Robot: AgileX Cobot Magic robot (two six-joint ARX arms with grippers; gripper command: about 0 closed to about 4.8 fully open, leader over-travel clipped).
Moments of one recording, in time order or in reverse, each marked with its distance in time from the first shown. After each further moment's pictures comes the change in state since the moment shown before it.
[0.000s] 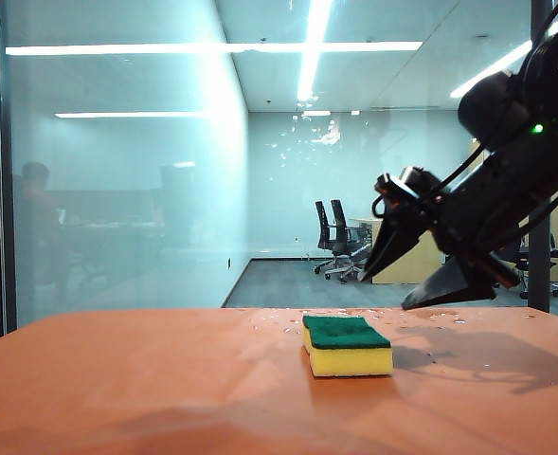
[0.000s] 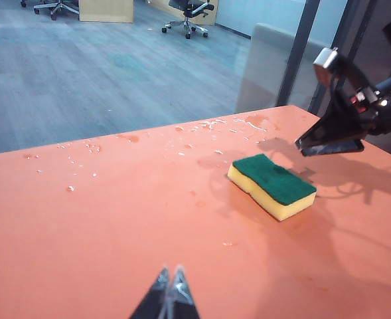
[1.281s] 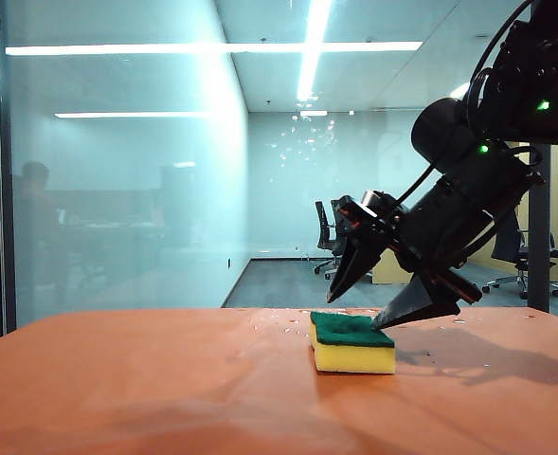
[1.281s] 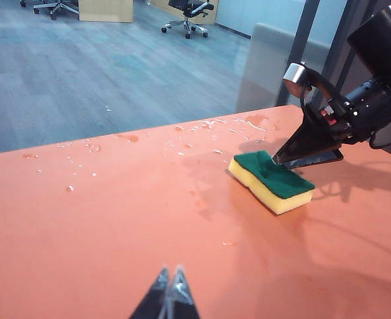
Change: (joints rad) left arm 0.000 0.000 0.000 0.000 0.000 0.000; right arm 0.066 0.119 0.130 -0.092 0.020 0.003
